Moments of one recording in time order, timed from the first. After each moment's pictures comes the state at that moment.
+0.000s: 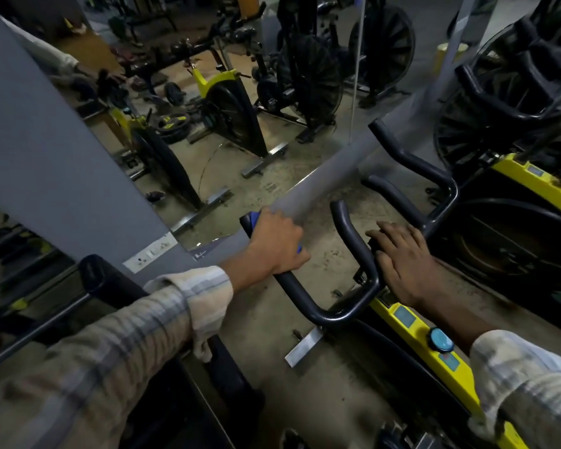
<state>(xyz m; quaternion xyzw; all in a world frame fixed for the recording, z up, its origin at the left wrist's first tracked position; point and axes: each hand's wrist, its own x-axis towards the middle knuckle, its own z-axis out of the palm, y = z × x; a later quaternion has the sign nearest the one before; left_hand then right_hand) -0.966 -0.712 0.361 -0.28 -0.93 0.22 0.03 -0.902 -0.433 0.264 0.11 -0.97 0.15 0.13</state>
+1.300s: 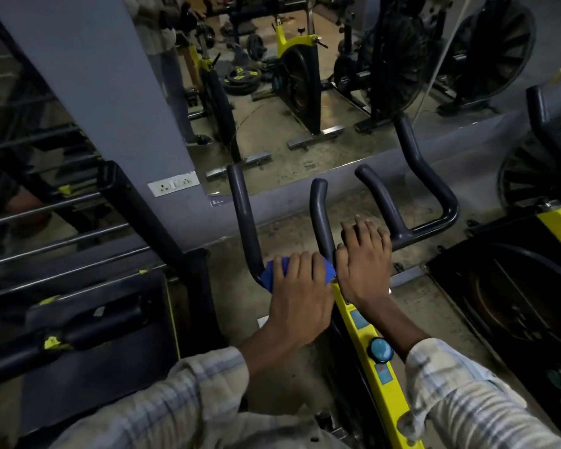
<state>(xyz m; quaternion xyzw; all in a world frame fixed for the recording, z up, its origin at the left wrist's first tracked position) -0.806 -0.550 0.279 0.00 -1.00 -0.04 0.08 -0.907 -0.420 0.259 0.15 -0.97 0.14 0.15</state>
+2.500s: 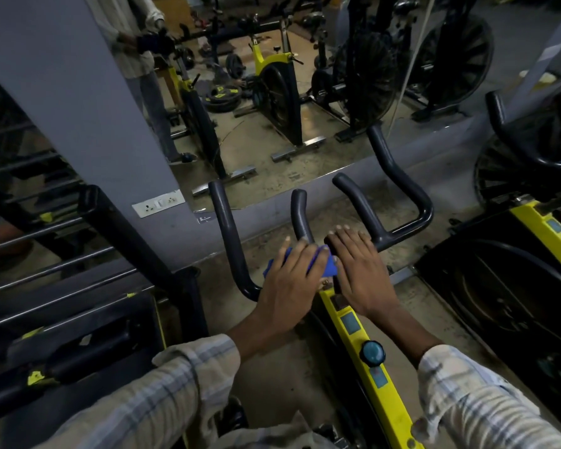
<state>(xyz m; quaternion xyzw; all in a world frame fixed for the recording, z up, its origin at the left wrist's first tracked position) -0.850 -0.569 0.256 -0.17 -0.95 0.00 0.27 -0.912 -0.378 0.257 0.28 -0.94 0.15 0.11</state>
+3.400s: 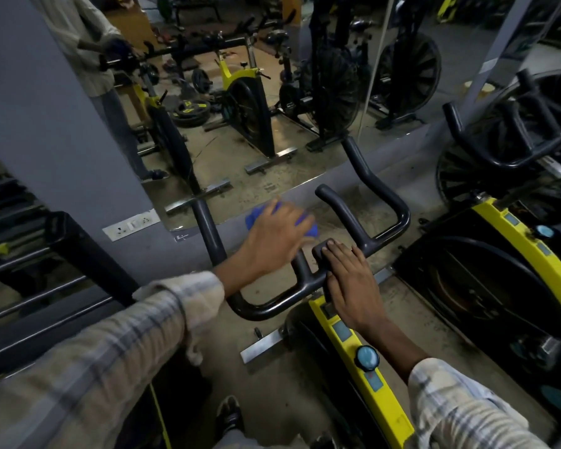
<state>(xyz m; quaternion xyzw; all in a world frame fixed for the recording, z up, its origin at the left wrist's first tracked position) -0.946 -0.609 0.336 -0.28 -0.94 0.03 0.22 -0.891 -0.382 0.257 0.21 -0.95 0.22 0.11</state>
